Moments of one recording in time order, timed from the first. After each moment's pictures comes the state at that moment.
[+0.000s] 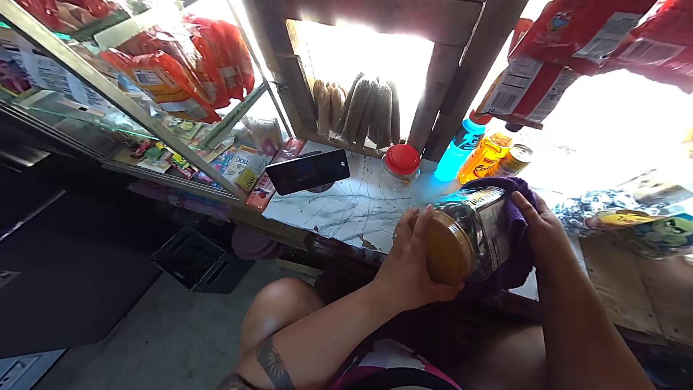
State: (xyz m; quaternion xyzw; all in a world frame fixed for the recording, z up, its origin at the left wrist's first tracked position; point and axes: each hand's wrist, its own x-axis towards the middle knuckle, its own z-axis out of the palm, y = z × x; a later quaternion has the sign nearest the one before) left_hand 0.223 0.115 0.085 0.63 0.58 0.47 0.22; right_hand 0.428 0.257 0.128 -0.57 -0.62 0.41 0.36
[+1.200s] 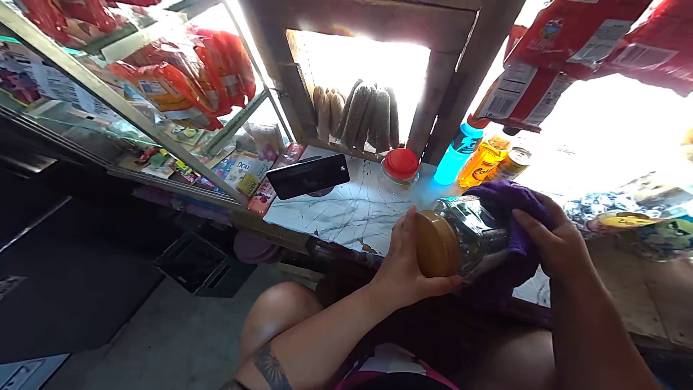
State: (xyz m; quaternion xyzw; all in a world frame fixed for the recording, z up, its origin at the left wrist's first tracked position) left_hand 0.215 0.119 0.080 0.56 0.56 0.50 0.35; right_hand 0.447 0.252 0.130 -0.45 -0.70 0.39 0.39
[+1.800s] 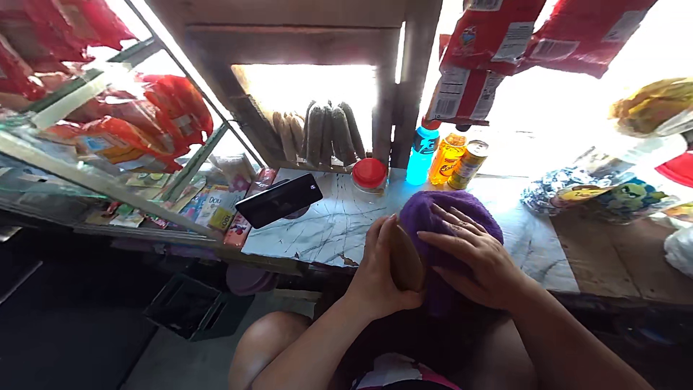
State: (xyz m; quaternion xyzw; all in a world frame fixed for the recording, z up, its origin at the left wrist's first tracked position) left_hand 0.203 0.122 0.076 0.68 0.51 0.49 0.19; right_hand 0.412 0.204 0.132 -0.17 -0.91 0.14 0.35
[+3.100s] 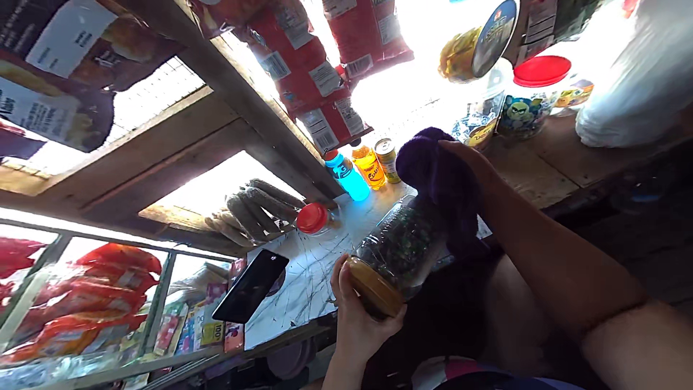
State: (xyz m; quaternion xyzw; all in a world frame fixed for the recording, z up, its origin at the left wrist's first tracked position) left_hand 0.200 0.115 0.065 0.74 0.48 0.46 0.13; right_hand 0.471 0.240 0.209 -0.46 -0.29 0.63 0.56
